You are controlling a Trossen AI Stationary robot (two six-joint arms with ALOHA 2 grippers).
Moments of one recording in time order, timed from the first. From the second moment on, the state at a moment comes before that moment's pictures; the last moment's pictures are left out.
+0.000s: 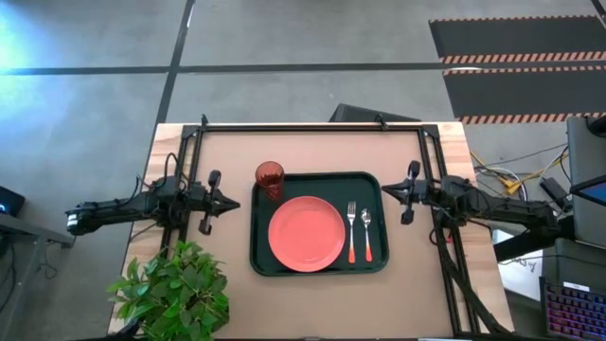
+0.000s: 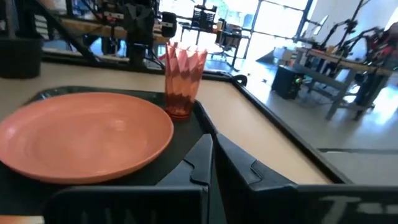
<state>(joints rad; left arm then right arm) 0.16 0.08 0.00 0.05 0.25 0.01 -0.17 0.10 0.04 -0.03 0.03 -0.19</state>
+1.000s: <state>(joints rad) 0.16 0.09 0.07 0.20 0.28 0.01 -0.17 0.19 0.23 0.00 0.08 -0.03</state>
